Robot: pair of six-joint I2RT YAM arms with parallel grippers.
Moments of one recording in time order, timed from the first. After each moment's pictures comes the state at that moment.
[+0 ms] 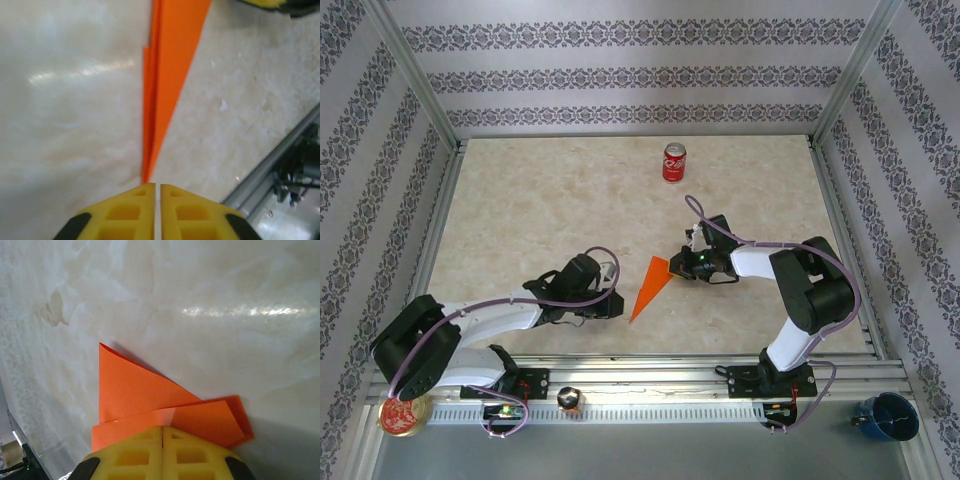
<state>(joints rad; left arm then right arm) -0.74 1.30 0.51 -0.08 0.37 -0.79 0.36 1.69 0.70 -0.03 -0.61 0.67</state>
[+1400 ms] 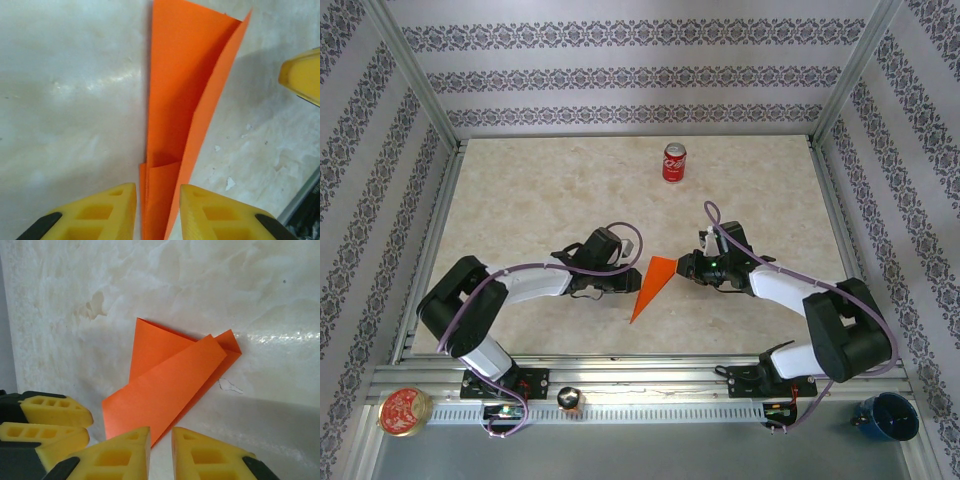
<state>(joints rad) -0.68 1.61 0.78 -0.12 0.35 -0.68 0.36 1.40 0.55 -0.04 -0.54 0.73</state>
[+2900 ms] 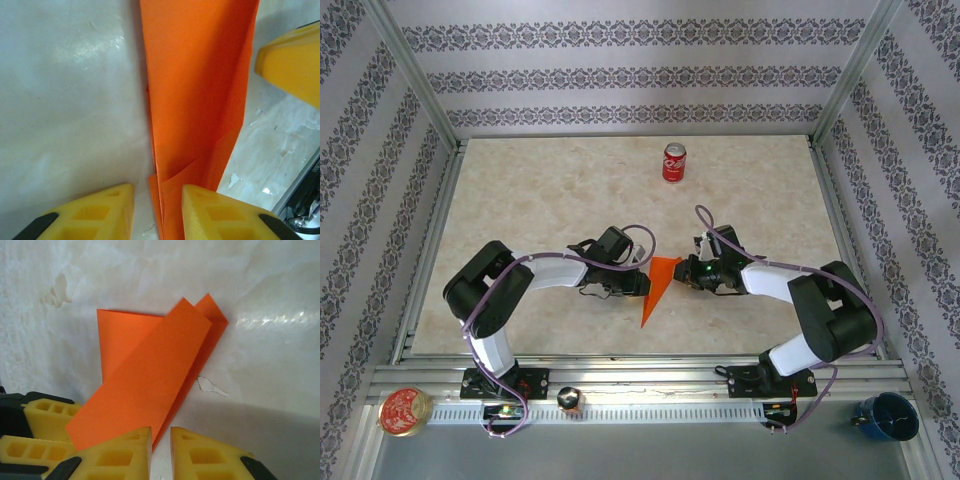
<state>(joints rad) -0.70 1.77 0.89 -0.16 0.50 -0.64 0.39 1.52 0.55 0.00 -0.55 0.74</state>
